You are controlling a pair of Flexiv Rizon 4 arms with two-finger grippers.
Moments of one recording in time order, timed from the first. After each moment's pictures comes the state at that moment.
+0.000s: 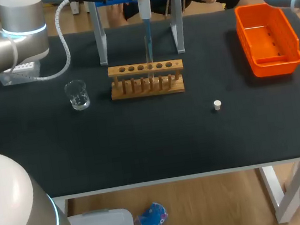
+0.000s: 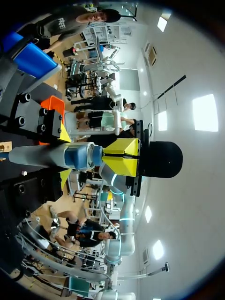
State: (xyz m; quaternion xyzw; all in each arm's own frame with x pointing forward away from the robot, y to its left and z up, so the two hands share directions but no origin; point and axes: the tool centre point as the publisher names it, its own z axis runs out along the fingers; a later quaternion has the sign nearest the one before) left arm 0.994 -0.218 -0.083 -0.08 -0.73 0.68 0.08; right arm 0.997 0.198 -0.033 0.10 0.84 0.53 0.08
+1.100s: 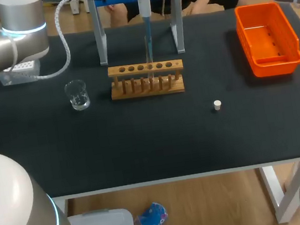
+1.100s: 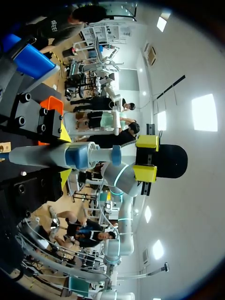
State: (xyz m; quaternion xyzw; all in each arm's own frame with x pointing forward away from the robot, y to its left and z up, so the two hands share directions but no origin) left arm 0.995 -0.218 -0.078 -0.08 -0.73 0.68 0.08; right arm 0.997 0.191 0.005 0.09 0.82 0.55 0.10
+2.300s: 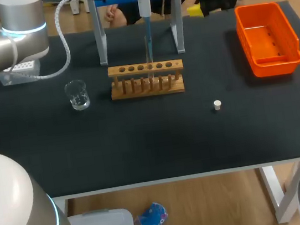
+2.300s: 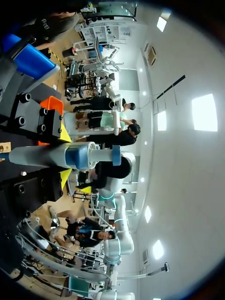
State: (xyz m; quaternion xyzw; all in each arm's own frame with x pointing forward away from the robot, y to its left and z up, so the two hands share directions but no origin) left arm 0.995 -0.218 -0.078 -0.08 -0.73 0.68 0.08; right arm 0.937 0.089 -0.119 0.07 0.83 0.55 0.07
